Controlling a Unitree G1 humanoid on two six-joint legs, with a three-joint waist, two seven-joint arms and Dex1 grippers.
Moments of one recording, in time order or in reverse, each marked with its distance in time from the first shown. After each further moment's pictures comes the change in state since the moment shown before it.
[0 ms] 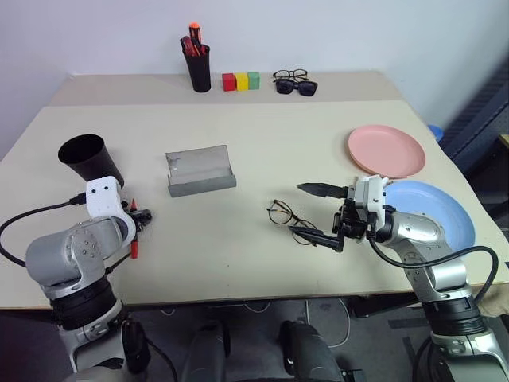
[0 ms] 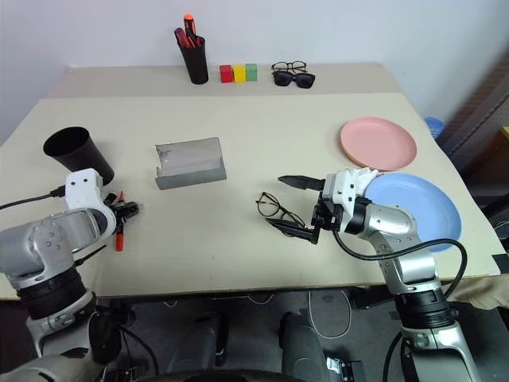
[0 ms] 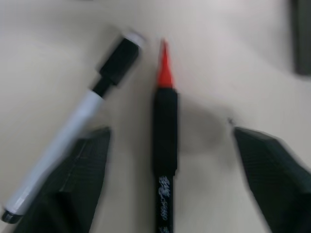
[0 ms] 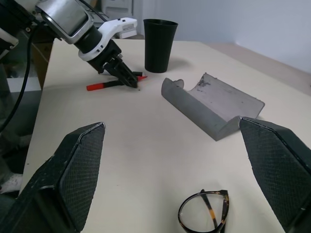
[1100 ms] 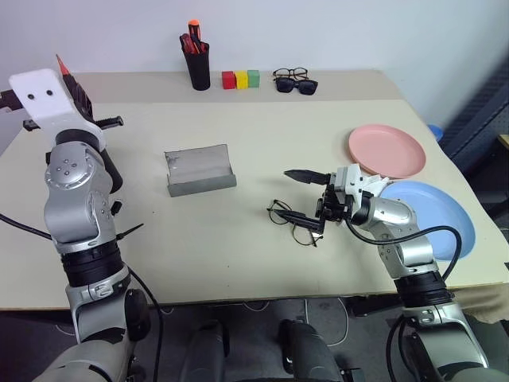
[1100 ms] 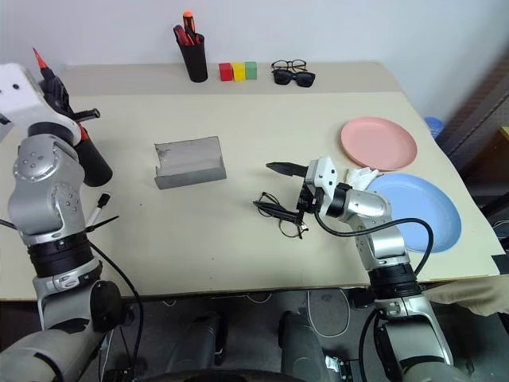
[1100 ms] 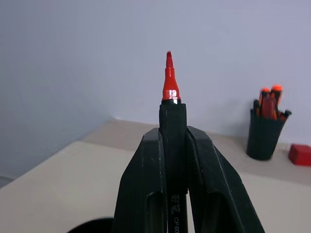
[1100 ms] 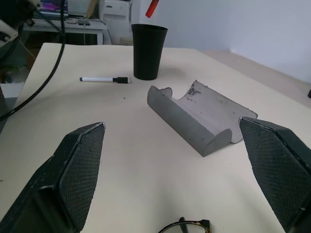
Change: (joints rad) left arm -0.208 0.072 -0.106 0.222 0.174 -1.076 -0.020; right arm -0.170 0.114 0.044 0.244 -0.073 -0.122 0.026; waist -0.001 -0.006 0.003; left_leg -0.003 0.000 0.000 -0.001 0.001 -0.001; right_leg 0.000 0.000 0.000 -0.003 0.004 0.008
